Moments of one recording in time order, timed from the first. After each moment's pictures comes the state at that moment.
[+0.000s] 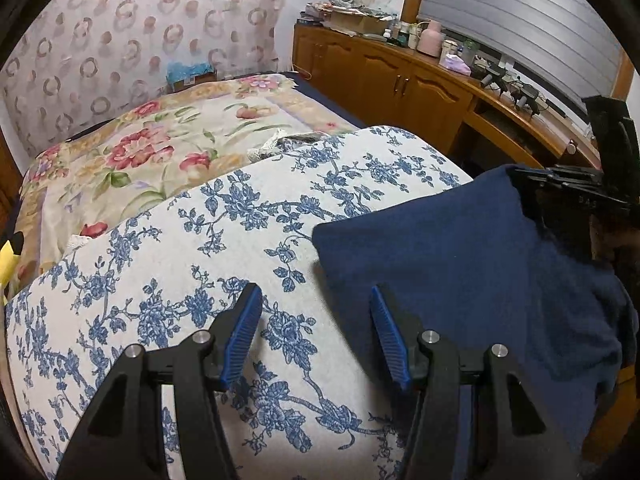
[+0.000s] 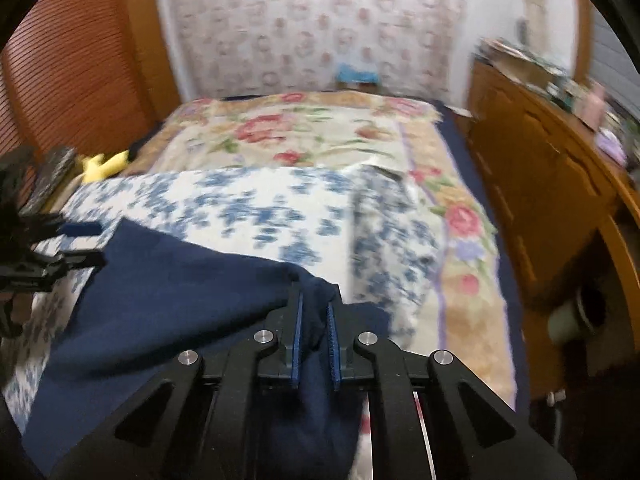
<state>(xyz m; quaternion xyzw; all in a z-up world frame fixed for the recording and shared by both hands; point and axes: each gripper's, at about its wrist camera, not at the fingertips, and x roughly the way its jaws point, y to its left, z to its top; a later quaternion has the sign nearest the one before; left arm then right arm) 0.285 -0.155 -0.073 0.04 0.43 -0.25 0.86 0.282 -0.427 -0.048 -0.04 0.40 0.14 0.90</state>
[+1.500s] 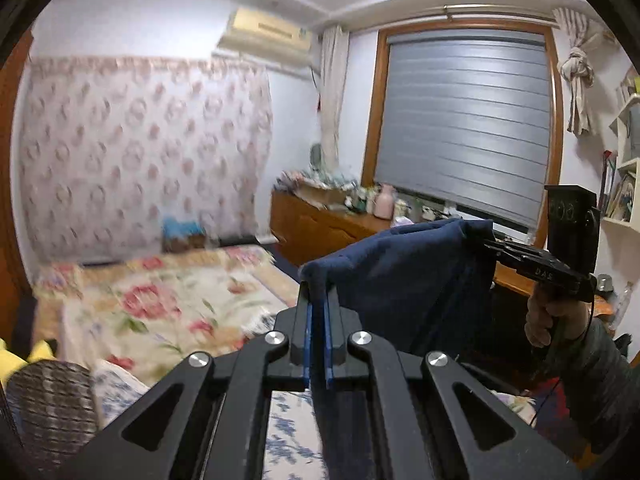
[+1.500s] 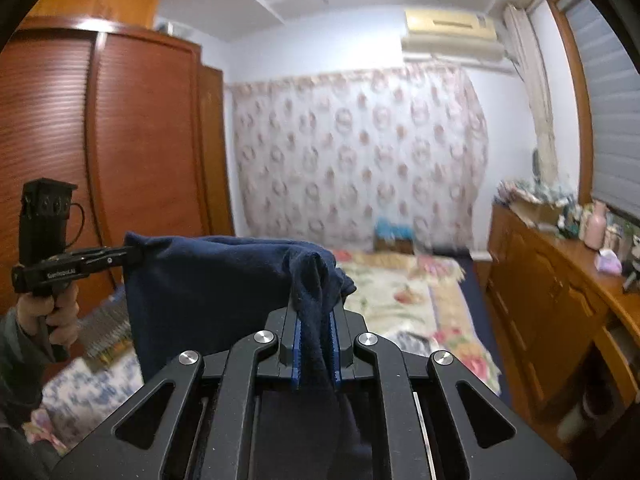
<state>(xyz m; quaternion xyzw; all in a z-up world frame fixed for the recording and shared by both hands) 0.145 -0.045 0.166 -0.03 0.15 -0.29 0.94 0.152 -0.373 0.160 -0.03 0.13 0.24 0.96</state>
